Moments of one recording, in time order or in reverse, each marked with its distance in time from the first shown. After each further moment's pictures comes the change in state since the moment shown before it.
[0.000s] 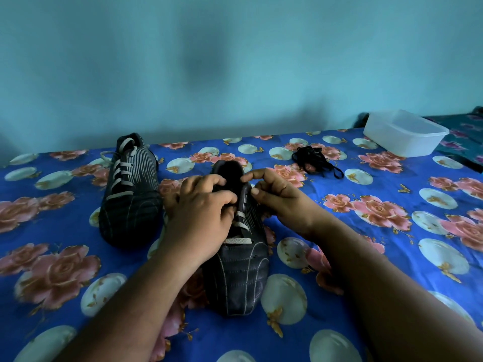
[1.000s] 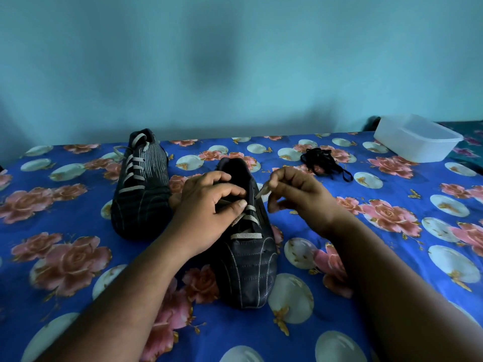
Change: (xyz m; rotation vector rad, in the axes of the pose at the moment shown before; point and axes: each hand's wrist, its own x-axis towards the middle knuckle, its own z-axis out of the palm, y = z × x) left_hand 0.001 -0.018 -0.005 -0.353 -0.056 -0.065; right_hand -0.003 -0.009 -0.013 0.051 0.090 0.038
